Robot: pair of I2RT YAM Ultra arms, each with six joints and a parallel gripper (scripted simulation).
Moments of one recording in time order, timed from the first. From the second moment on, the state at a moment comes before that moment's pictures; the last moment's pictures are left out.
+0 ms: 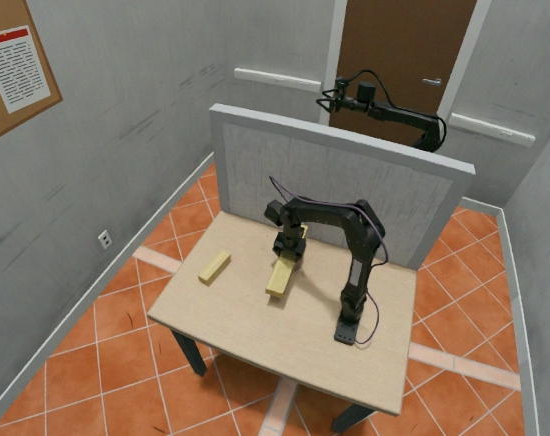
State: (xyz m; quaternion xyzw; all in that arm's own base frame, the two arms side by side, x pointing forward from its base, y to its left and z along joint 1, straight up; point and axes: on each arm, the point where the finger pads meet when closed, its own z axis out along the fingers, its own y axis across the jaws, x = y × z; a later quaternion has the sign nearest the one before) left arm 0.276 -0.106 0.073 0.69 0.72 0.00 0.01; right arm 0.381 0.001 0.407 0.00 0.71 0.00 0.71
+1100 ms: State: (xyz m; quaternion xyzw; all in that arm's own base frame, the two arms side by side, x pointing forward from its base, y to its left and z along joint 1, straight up) left arm 0.315 -0.096 0.033 0.71 0.71 0.00 0.00; right arm 0.381 0.001 0.407 0.00 0.71 0.00 0.71
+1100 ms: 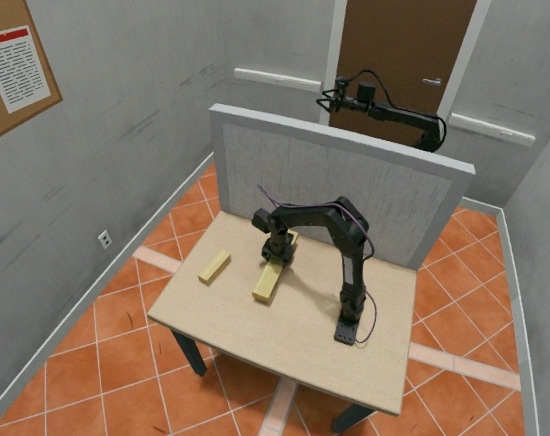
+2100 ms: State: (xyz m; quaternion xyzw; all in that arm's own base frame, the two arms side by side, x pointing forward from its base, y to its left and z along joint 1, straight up) left arm 0.312 -0.094 0.019 0.70 0.71 0.00 0.00; right arm 0.381 0.001 0.407 0.00 0.71 0.00 0.71
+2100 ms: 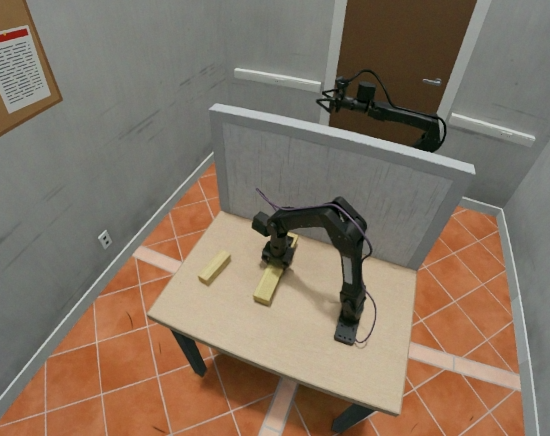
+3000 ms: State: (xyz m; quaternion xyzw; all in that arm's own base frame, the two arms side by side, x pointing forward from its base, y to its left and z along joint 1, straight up) left arm 0.314 -0.095 0.001 0.70 0.71 0.00 0.00; right arm 0.381 0.001 0.407 0.00 0.71 0.00 0.71
